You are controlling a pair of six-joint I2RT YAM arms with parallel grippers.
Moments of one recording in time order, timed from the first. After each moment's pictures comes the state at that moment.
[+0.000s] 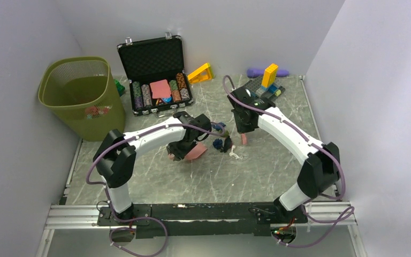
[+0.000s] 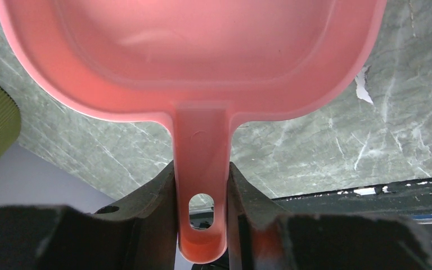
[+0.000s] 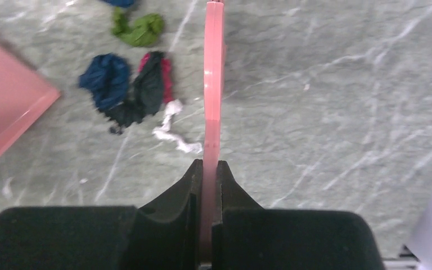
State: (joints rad) left arm -0.85 1.80 1.41 -1.19 -0.29 -0.11; right arm 0.56 1.52 1.34 -0.96 0.26 0.34
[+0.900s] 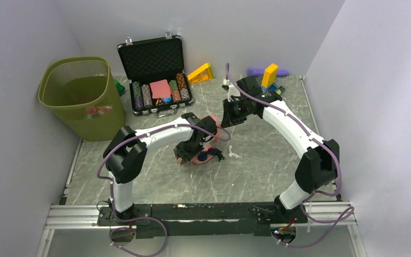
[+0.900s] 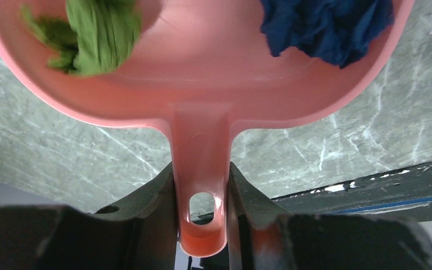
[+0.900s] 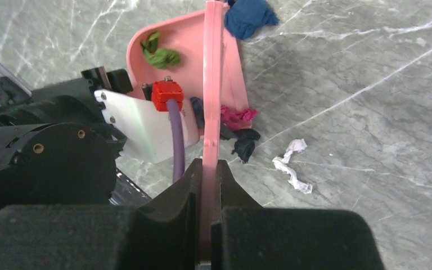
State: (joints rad) left arm -0.87 1.89 1.45 -1.17 -0.16 -0.06; right arm 0.47 1.60 1.43 -0.82 -0.39 0.13
